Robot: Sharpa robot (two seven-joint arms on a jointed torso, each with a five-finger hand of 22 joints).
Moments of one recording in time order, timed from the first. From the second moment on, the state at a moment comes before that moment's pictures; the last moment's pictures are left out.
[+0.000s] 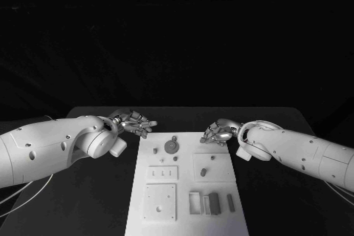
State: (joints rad) left arm 1.41 -0.83 -0.24 1.42 -0.35 -0.28 -0.08; left_hand 1.43 -0.09 -0.05 0.29 0.05 0.93 0.15 0.31 0.44 1.23 0.10 0.12 0.27 1.12 0.04 0.31 0.92 0.04 1.07 -0.06 0.20 0.89; right arm 1.22 -0.61 -0.13 1.06 -0.90 -0.03 0.06; right_hand 1.08 0.02 0.60 -0.29 0.14 0.88 0.10 0.43 0.67 1.05 -0.01 1.20 0.78 1.11 -0.11 1.52 0.79 0.25 1.00 0.03 0.96 1.31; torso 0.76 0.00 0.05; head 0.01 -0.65
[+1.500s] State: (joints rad) left arm 1.40 -0.81 -0.24 1.42 -0.34 -0.15 0.01; left_hand 1.43 -0.07 -0.05 0.29 0.05 0.93 0.16 0.30 0.44 1.21 0.11 0.10 0.28 1.11 0.06 0.29 0.93 0.05 1.06 -0.04 0.18 0.89; right arm 1.26 -0.63 -0.12 0.98 -0.13 0.85 0.01; right_hand 1.07 0.03 0.60 -0.29 0.14 0.88 0.10 0.43 0.71 1.05 -0.01 1.21 0.78 1.09 -0.10 1.52 0.80 0.25 0.96 0.04 0.95 1.31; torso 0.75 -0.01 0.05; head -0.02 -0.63
